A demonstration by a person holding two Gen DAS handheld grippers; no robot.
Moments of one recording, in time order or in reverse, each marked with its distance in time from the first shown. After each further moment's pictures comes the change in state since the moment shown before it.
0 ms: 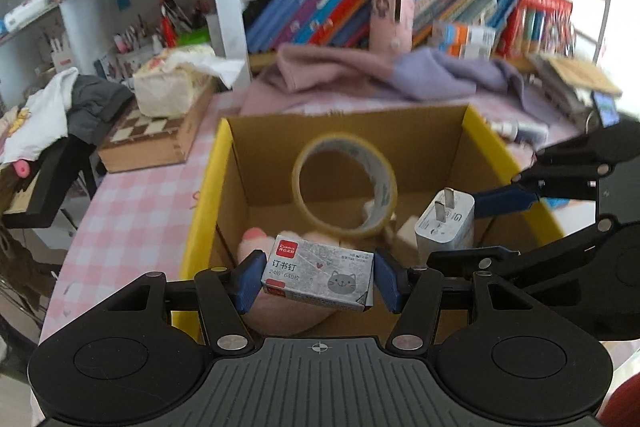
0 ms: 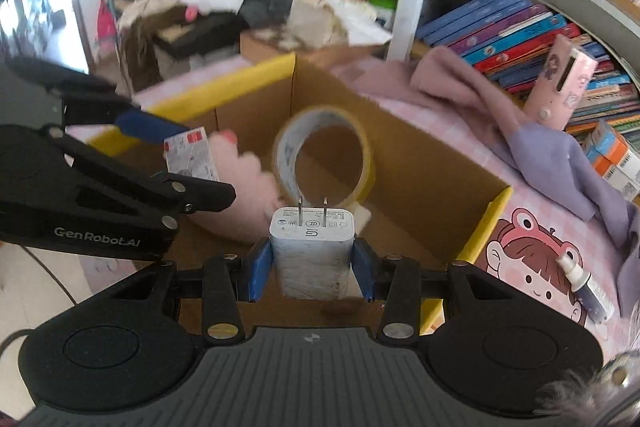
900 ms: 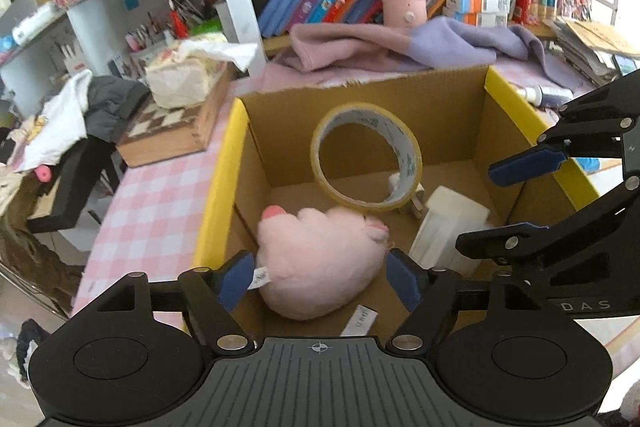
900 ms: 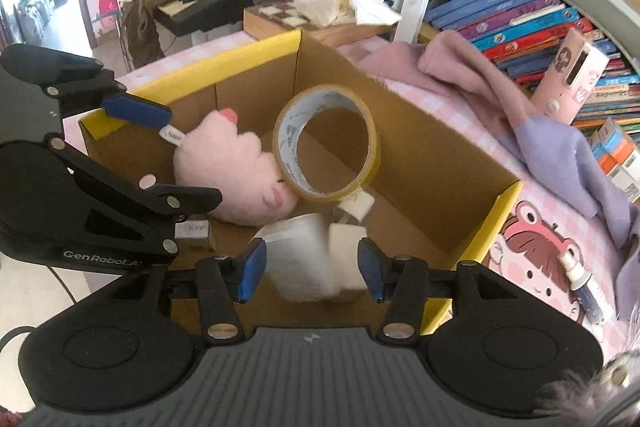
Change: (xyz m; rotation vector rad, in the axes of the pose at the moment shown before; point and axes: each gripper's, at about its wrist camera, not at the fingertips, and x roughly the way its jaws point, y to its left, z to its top) left arm 0.002 -0.005 -0.005 0.049 0.035 0.101; right arm 0.002 0.001 0.004 -0.015 0.042 -0.011
